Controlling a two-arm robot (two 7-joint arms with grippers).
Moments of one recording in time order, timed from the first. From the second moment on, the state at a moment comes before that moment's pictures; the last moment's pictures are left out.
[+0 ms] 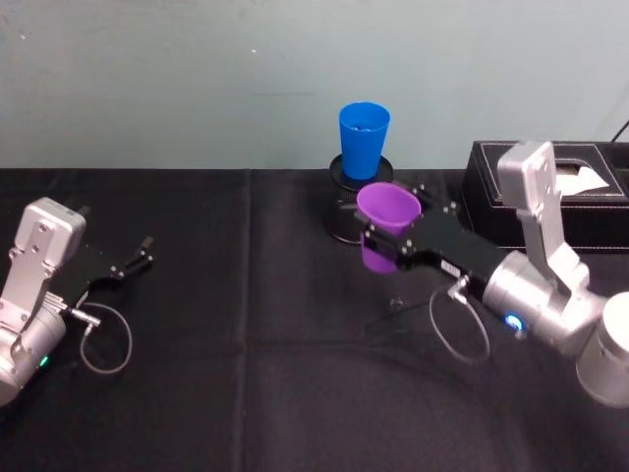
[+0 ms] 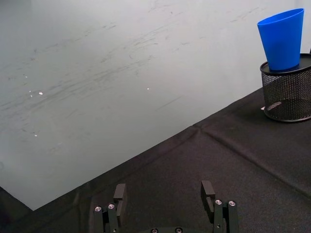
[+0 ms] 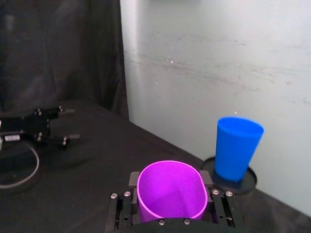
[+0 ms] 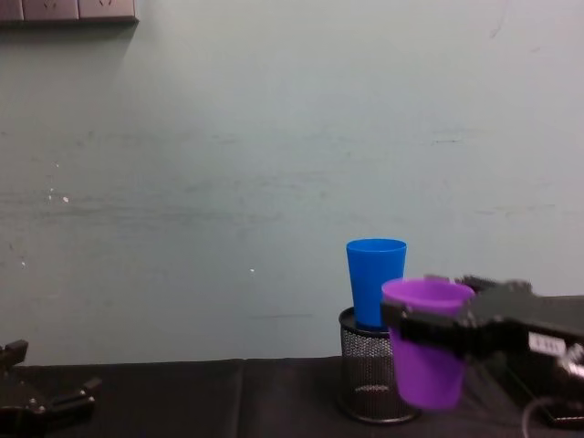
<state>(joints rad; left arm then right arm) -0.20 0.60 0.45 -1.41 -0.25 -0.12 0.03 0.28 0.43 -0.40 -1.46 0.37 -0.06 0.45</state>
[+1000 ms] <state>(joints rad) -0.20 0.60 0.45 -1.41 -0.25 -0.12 0.03 0.21 0.33 -0.38 -1.28 0.24 -0.28 0.44</state>
